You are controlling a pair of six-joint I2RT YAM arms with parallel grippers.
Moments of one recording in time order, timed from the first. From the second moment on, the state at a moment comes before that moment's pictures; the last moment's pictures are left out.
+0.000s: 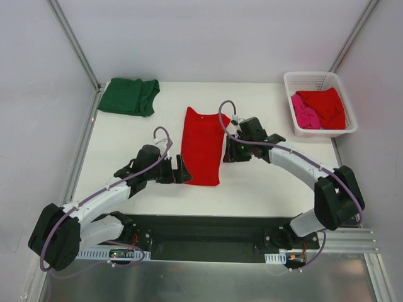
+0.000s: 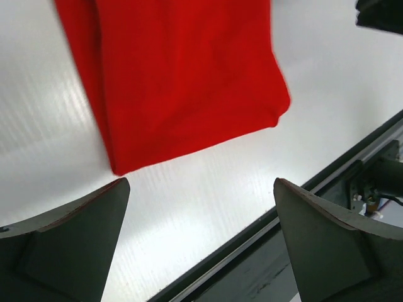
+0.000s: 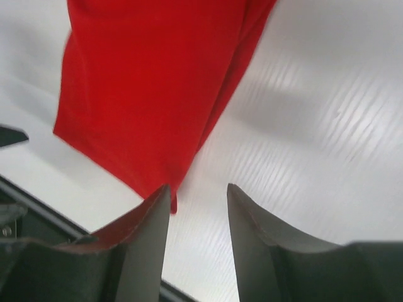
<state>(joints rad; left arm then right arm) -0.54 1.06 0.52 -0.15 0.31 -0.60 0.53 1.51 1.05 -0.45 -0.20 0.36</state>
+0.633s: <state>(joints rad) -0.54 1.21 0.43 0.00 0.26 -0.56 0.67 1.39 0.69 -0.22 -0.22 0.70</state>
